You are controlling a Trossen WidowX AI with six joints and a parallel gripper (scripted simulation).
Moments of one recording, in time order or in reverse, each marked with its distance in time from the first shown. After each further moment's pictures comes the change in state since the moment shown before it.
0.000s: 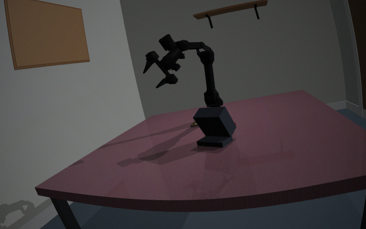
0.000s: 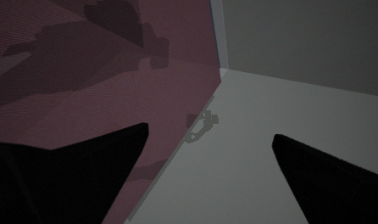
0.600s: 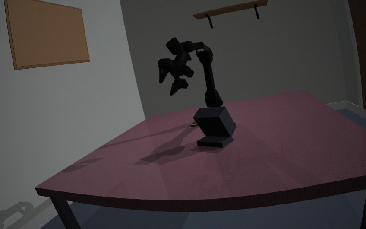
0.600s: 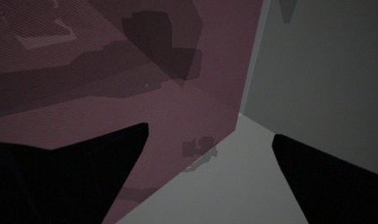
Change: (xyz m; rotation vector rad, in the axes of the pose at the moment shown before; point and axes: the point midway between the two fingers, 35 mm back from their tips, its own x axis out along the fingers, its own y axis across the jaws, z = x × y) arm 0.001 0.050 0.065 -0.309 -0.178 0.161
